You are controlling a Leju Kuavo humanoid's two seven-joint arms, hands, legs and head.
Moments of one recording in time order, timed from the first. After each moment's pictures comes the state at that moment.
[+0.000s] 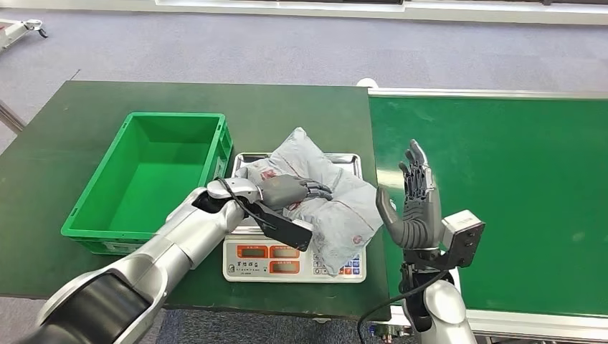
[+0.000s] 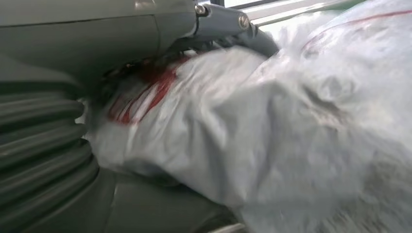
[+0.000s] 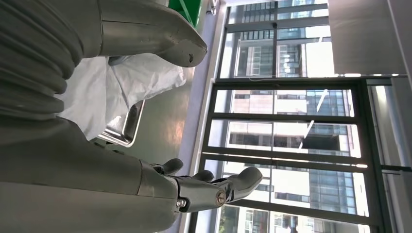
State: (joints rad) left arm -0.85 -0.04 -0.65 -0.48 -0.96 -0.37 -0.65; right arm -0.13 0.11 0.29 -1.57 -0.06 -0.08 -0.45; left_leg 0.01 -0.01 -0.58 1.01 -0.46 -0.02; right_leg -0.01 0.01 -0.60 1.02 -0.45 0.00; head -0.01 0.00
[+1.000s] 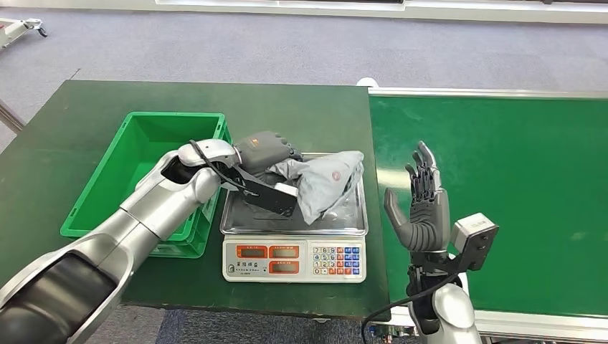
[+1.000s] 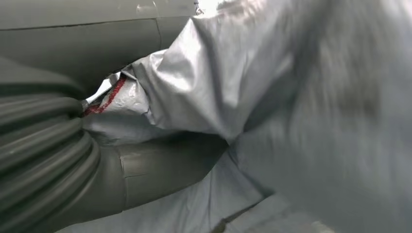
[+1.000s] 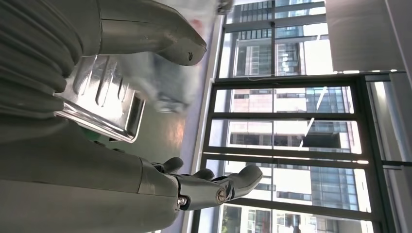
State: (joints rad) left arm -0.94 0.13 -0.76 -0.78 -0.81 -0.33 -0.50; right arm -0.11 0.12 0.23 -1.61 -0.06 -0.02 -0.44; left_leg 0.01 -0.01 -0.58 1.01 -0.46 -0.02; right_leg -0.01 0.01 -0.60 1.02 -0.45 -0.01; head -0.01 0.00
